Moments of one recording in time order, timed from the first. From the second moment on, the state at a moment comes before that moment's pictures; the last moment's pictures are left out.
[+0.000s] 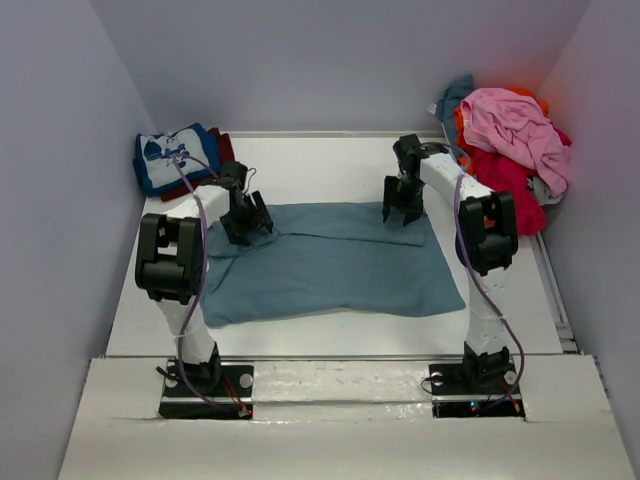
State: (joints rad) left arm -0.15 1.87 1.27 -0.62 0.10 -0.56; right arm 0.27 2.20 1.86 -1.02 -0.08 0.42
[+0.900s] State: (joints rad) left arm -0.10 1.90 1.36 -0.64 0.13 -0.55; right arm 0.27 2.26 1.88 -1.02 -0.06 0.40
